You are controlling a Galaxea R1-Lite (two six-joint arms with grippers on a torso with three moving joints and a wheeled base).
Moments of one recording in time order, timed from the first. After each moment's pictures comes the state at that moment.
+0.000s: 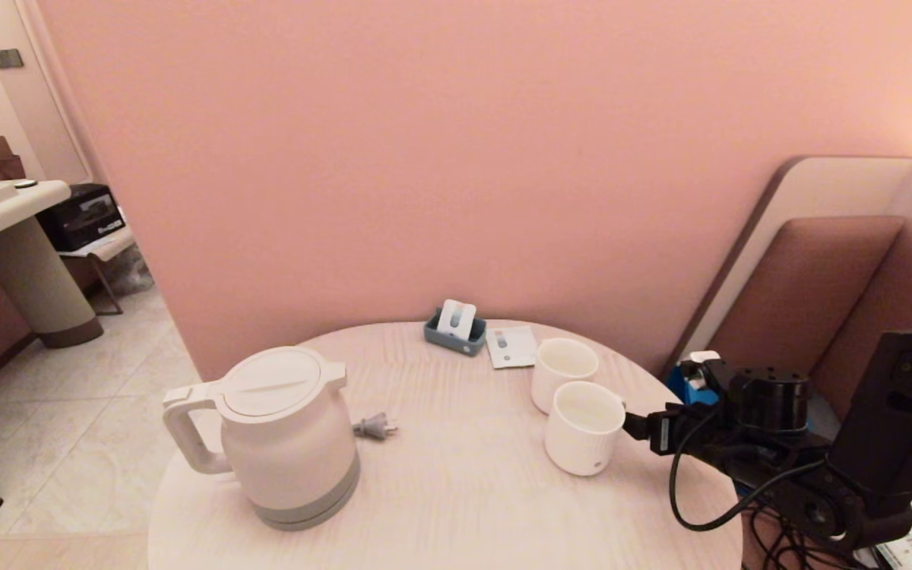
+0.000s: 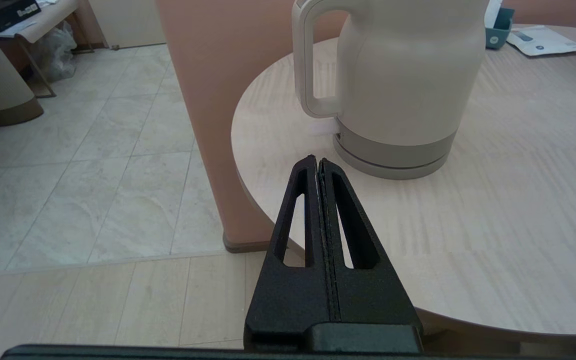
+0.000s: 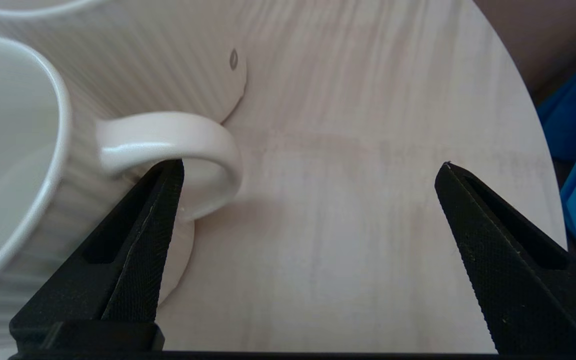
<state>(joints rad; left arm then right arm) 0.00 0.00 -0.02 0.03 -0.01 0.02 0.08 2.19 -0.50 -1.24 0.17 0.05</state>
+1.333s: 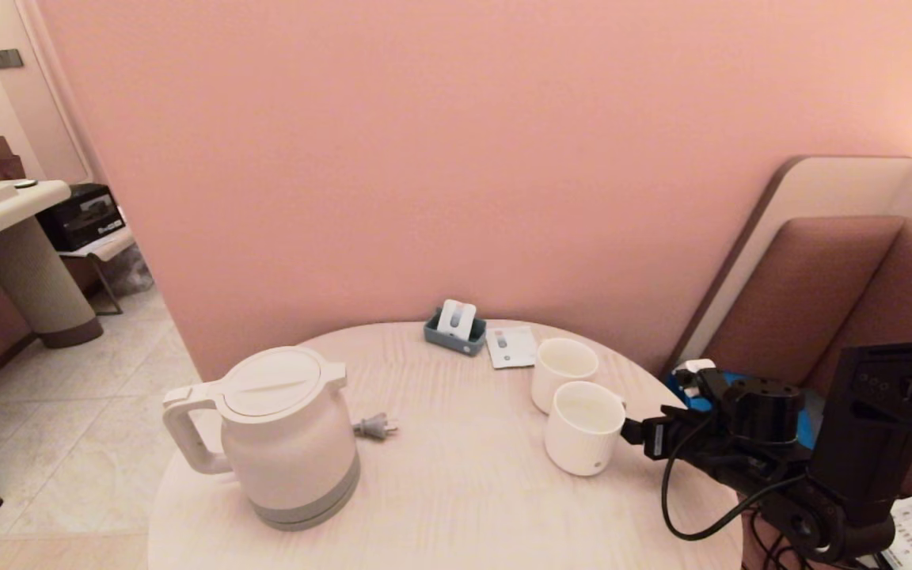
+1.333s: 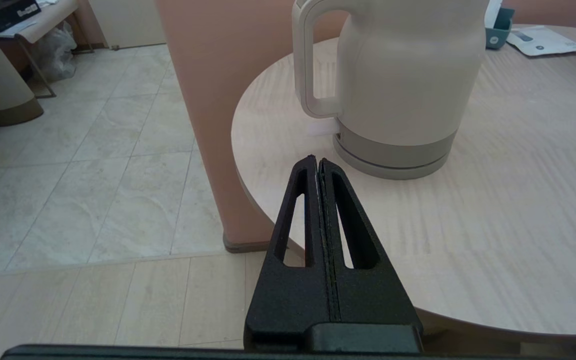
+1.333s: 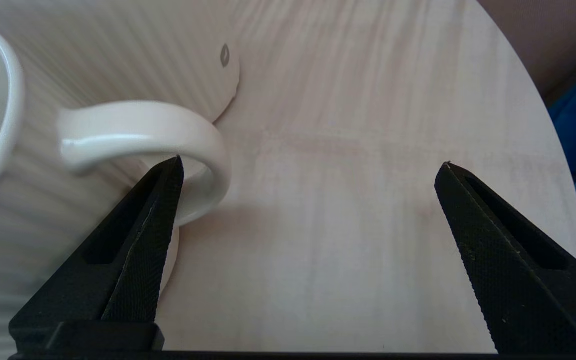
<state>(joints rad) 0.00 0.00 -0.02 0.03 -0.01 0.02 0.09 2.28 -0.49 -1.39 0.16 0.05</state>
